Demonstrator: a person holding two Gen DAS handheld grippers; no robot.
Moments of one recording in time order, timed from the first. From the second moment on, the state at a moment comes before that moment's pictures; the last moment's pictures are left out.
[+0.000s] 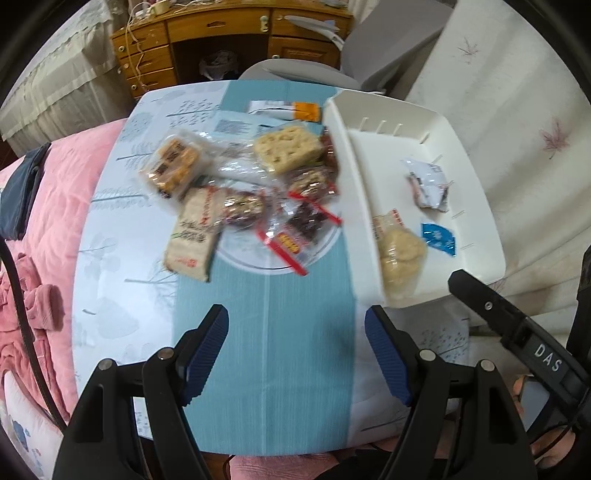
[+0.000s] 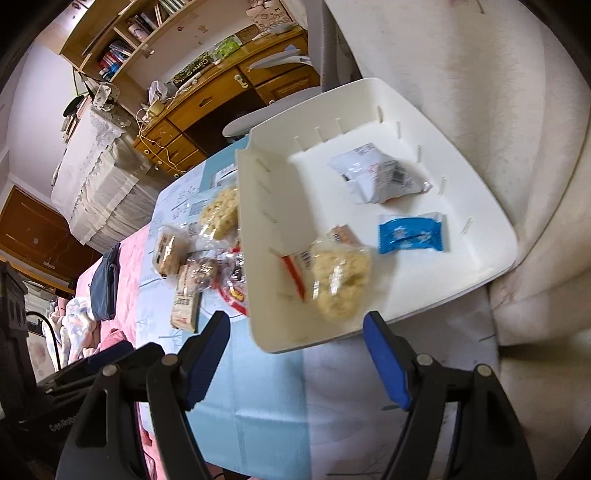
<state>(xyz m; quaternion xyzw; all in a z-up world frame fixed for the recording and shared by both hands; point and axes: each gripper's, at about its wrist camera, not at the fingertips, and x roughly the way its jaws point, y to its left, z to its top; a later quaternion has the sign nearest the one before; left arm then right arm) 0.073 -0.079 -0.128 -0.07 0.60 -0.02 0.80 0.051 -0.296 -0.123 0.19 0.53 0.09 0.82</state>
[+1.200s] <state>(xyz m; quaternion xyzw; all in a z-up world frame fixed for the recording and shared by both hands) 0.137 0.148 -0.136 -0.01 0.59 -0.03 0.81 0.055 -0.066 -0.163 0.22 0.55 0.05 0.80</state>
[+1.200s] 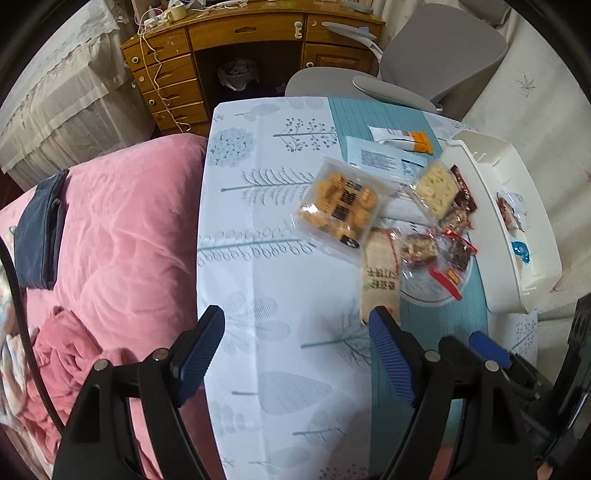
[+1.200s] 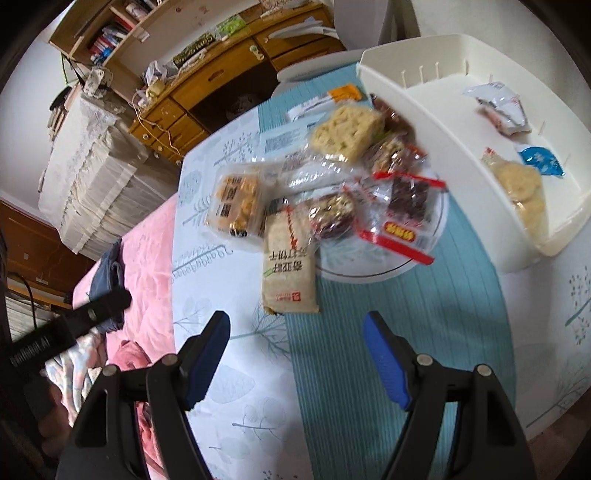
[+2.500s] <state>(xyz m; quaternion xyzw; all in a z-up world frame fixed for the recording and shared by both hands) 0.281 0.092 -0.255 0.04 0.64 -0.12 0.76 0.101 0.006 -0.240 0.11 0.54 -0.04 0.83</state>
